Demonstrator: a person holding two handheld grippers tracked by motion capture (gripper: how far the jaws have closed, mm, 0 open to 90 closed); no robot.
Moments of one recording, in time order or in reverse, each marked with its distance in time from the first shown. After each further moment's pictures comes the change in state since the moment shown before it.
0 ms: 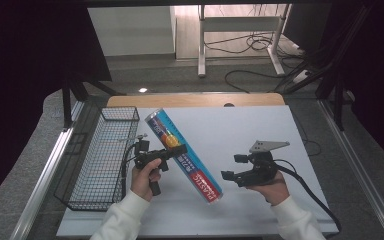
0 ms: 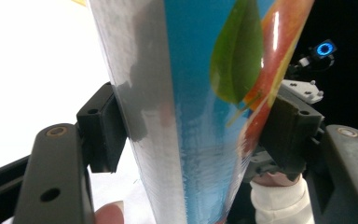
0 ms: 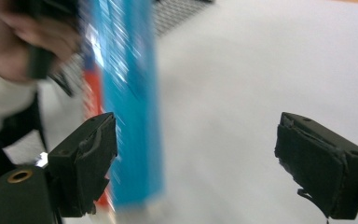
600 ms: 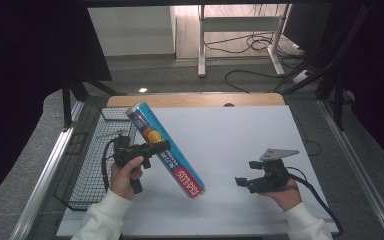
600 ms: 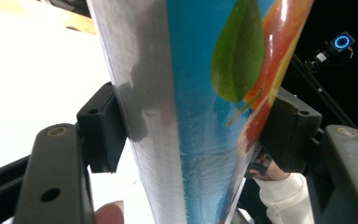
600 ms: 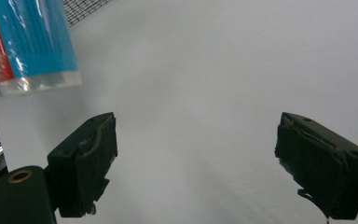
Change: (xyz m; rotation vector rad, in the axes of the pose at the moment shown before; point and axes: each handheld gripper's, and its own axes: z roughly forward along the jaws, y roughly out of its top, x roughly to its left) left arm -0.021 0.020 -0.049 -0.030 0.076 0.097; right arm -0.019 -0.031 -0.015 0.070 -0.106 0.005
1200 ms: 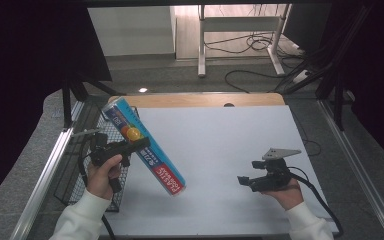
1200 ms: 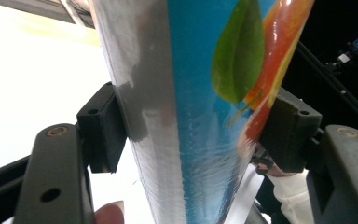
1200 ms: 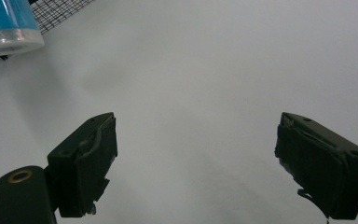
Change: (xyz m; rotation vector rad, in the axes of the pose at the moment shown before) left arm -0.002 0.016 -0.047 -0.015 0.097 0.047; right arm -0.009 -0.004 -0.001 0.009 -0.021 0.016
